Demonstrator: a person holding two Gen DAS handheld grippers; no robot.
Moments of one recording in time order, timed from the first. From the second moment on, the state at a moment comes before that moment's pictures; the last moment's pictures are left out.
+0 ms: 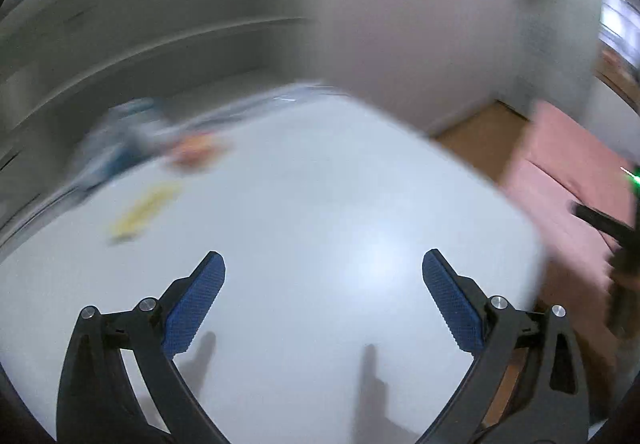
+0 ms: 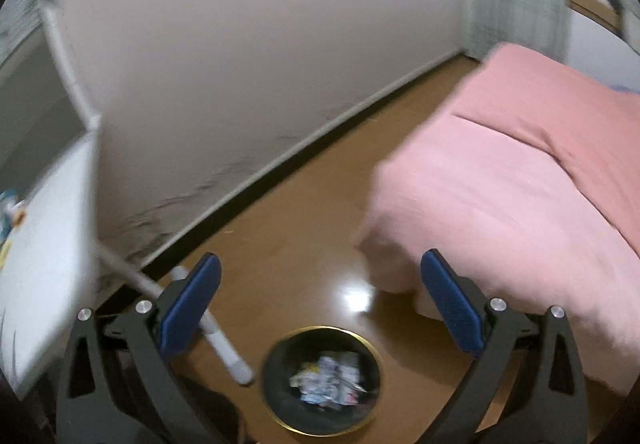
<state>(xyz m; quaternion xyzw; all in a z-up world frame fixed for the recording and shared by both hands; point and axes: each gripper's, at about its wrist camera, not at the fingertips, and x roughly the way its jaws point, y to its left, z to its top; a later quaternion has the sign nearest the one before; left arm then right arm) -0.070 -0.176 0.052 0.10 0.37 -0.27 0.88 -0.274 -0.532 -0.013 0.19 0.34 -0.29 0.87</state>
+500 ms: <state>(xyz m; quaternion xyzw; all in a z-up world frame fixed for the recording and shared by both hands) 0.052 -0.097 0.019 0.09 0.43 -0.22 0.87 -0.077 -0.357 0.034 0.08 0.38 -0.01 0.92</state>
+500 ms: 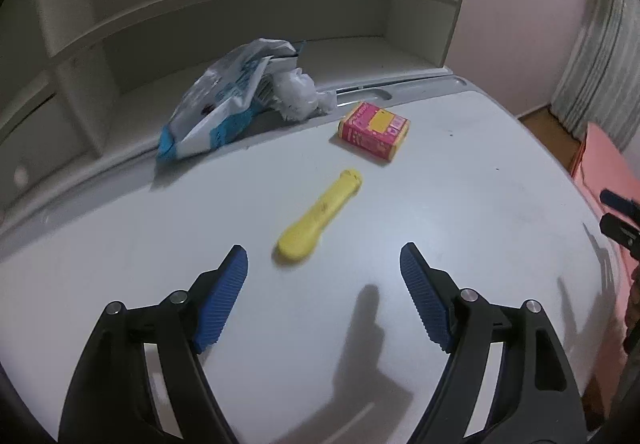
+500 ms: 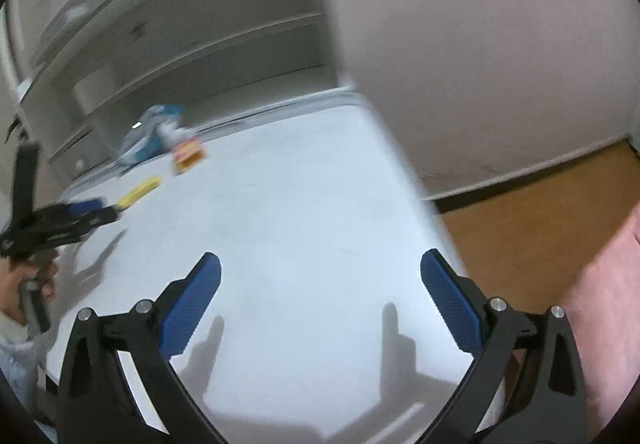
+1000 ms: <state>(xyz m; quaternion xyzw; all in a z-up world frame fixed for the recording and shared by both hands) 0.091 -0.105 0.006 0.11 0.42 -0.25 0.87 0.085 -0.251 0.019 -0.03 0.43 0.07 0.90</state>
